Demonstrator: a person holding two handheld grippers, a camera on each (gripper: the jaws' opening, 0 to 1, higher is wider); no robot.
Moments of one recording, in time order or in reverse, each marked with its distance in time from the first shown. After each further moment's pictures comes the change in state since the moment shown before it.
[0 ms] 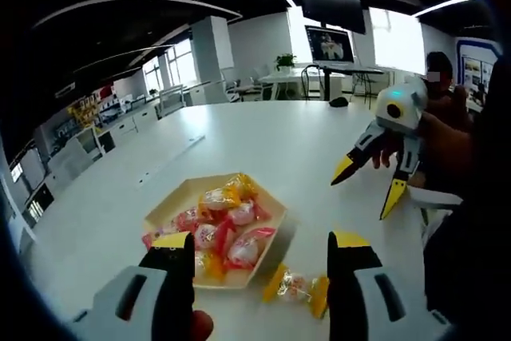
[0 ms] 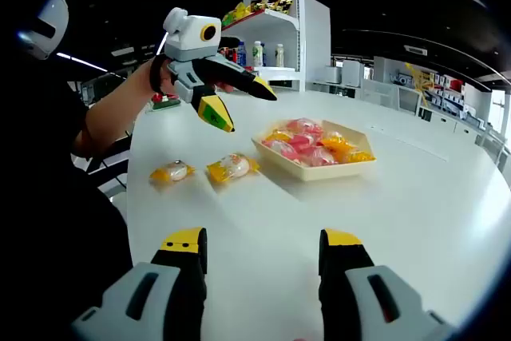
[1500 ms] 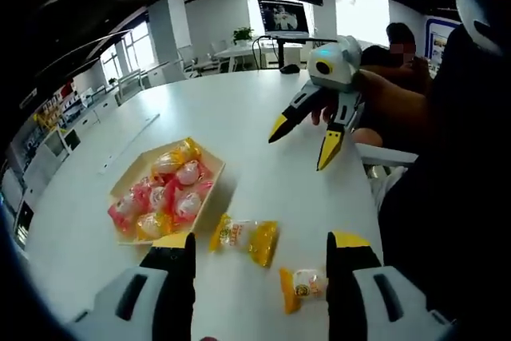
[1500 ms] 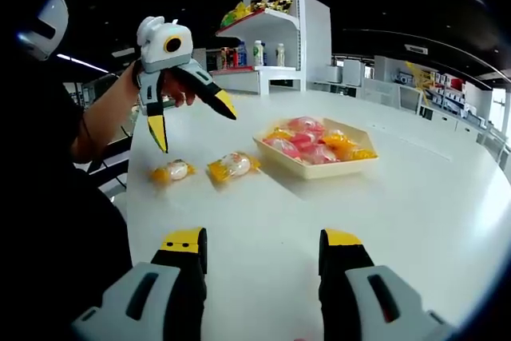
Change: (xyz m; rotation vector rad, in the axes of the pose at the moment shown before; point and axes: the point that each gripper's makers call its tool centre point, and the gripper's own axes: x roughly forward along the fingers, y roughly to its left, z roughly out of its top) left arm -0.036 -0.046 -0.042 0.083 0.140 -0.201; right arm 0.002 0.001 -0.003 0.003 0.001 0.009
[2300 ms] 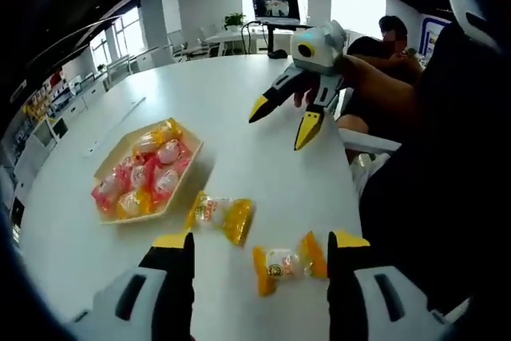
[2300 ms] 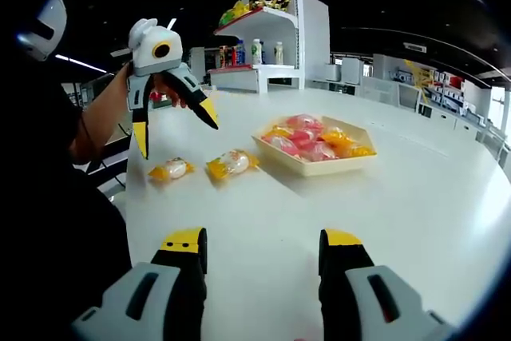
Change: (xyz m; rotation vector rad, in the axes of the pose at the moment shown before) left arm -0.003 -0.033 -0.022 -0.007 0.102 -0.092; right arm 0.001 -0.001 -0.002 0.006 0.009 -0.005
